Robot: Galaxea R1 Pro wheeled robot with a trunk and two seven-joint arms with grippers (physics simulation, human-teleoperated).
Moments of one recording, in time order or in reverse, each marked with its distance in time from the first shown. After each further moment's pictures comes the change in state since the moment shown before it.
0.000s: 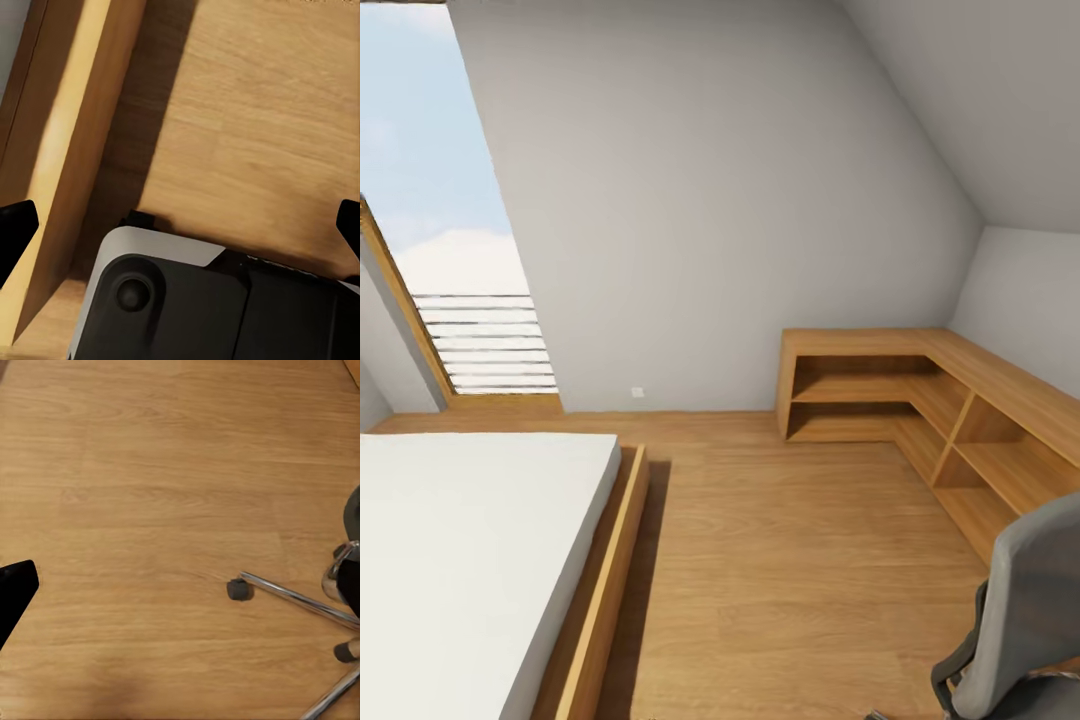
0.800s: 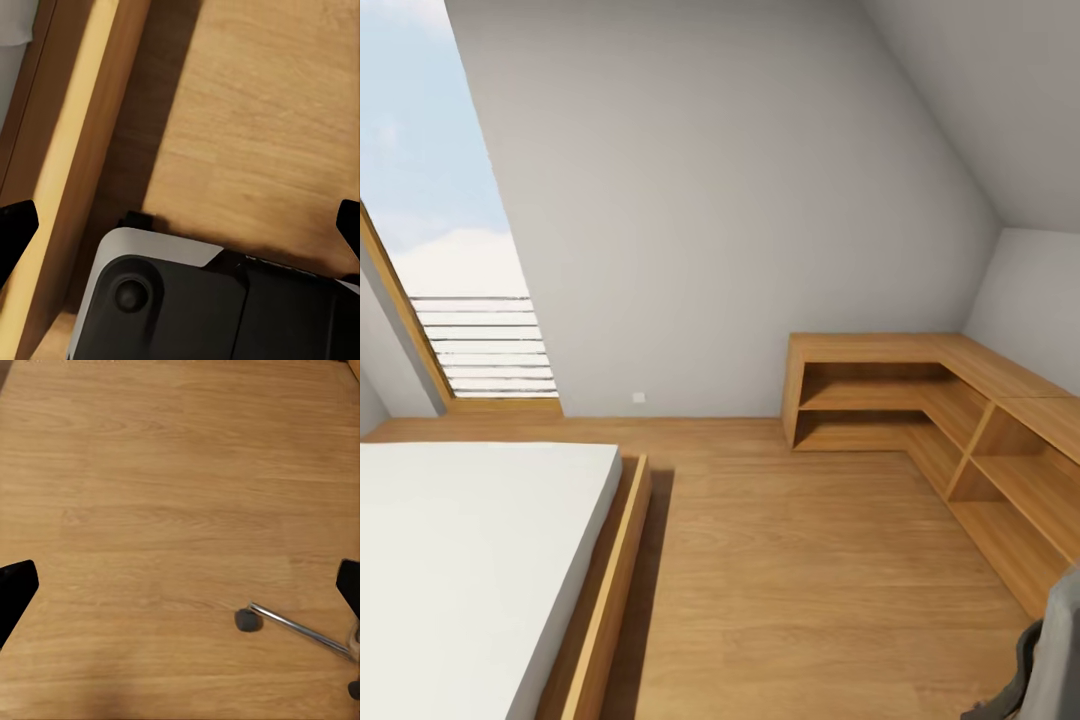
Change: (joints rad) left arm 0.000 0.000 -0.004 0.000 -0.003 -0.002 -0.006; right arm 0.000 -0.003 -0.002 0.001 -0.001 0.001 0.001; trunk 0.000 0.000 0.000
